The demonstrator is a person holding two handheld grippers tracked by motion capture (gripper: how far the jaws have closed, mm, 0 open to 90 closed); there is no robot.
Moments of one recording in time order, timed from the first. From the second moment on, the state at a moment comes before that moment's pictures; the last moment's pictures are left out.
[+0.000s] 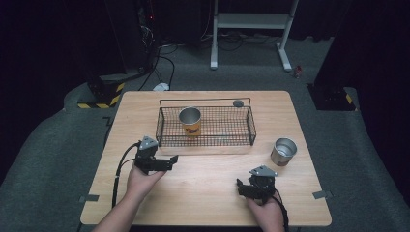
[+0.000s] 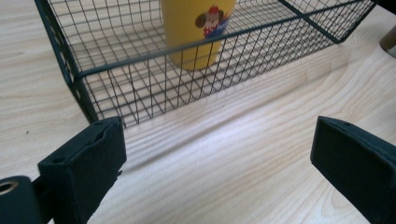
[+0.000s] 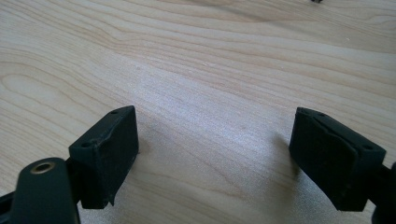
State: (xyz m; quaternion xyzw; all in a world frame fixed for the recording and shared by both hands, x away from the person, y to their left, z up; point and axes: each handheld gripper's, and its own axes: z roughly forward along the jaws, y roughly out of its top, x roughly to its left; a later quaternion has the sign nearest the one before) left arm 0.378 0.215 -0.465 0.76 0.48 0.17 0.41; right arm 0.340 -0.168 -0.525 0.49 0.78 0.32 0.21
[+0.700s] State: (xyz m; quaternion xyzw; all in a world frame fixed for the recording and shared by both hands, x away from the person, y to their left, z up) left arm 0.346 0.247 -0.511 0.78 0.49 0.15 0.36; right arm 0.340 -0.168 -0.525 0.49 0.78 0.32 0.21
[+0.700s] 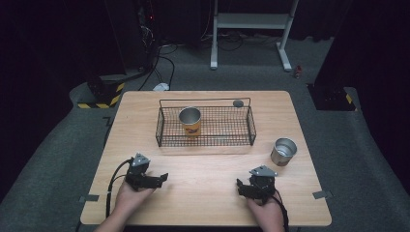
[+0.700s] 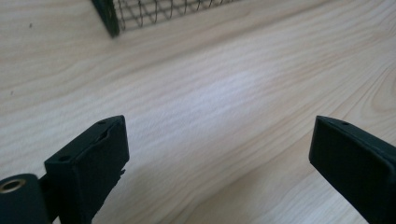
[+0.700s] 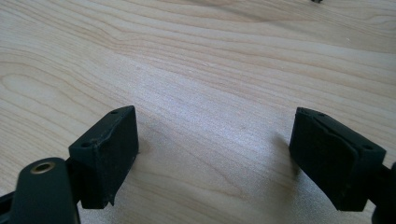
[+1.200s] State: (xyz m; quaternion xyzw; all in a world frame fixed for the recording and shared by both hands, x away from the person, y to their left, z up) left arm 0.338 0.244 -0.527 0.80 0.48 0.19 0.32; right arm 0.340 -0.169 -0.525 0.48 0.79 0.32 0.21
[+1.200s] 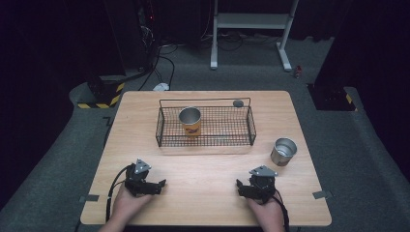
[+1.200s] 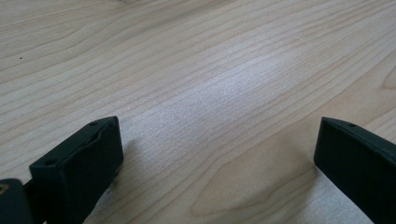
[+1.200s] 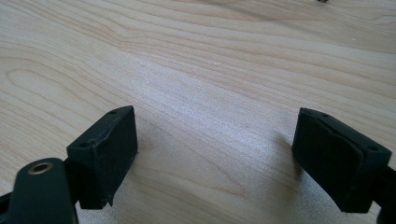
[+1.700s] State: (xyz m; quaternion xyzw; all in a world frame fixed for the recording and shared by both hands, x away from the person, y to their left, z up) left arm 0.335 0.244 -0.529 0.79 0.48 0.20 0.32; right arm 0.337 -0.176 -0.517 0.48 0.78 0.34 0.21
